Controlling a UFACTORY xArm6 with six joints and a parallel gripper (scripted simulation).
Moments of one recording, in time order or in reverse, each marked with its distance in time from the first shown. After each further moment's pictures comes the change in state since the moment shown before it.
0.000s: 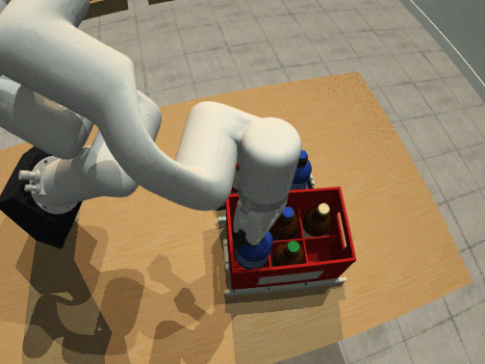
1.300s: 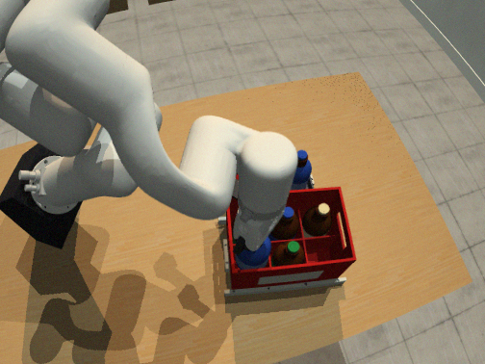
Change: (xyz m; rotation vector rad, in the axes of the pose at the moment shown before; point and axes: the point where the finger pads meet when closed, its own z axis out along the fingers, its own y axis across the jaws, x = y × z) arm 0.000 0.000 0.029 0.000 0.000 0.000
